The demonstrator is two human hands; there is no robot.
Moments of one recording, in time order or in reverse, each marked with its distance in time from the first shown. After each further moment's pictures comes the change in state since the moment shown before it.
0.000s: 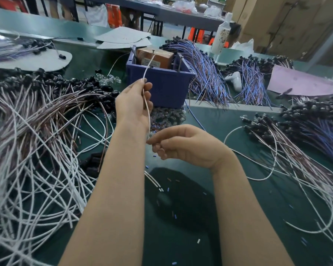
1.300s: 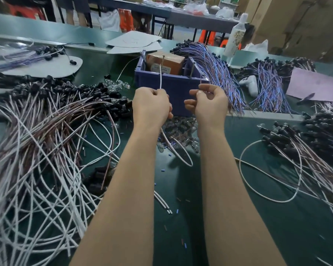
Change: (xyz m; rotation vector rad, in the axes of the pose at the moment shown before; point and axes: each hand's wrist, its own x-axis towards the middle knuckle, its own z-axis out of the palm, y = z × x) left_hand 0.017 -0.007 0.011 0.789 0.010 0.308; right_hand 0.080 -0.029 -0.036 -0.027 1.080 -0.399
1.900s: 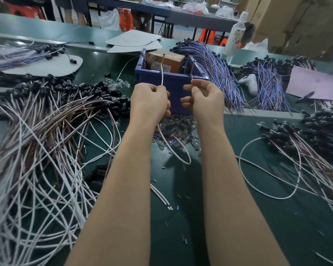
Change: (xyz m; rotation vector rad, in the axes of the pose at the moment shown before) left_hand -0.004 0.007 -0.009 0.028 -0.069 0.009; right_hand -0.002 -0.002 0.001 -0.050 -0.111 -0.030
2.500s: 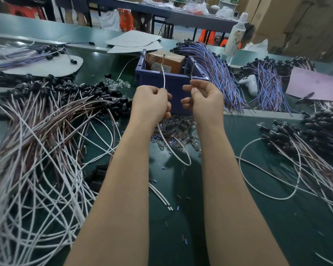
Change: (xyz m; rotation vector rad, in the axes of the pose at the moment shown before) left_hand 0.002 -0.002 -0.001 -0.053 -0.072 -0.040; right_hand -0.001 0.000 0.001 0.015 -0.021 -0.010
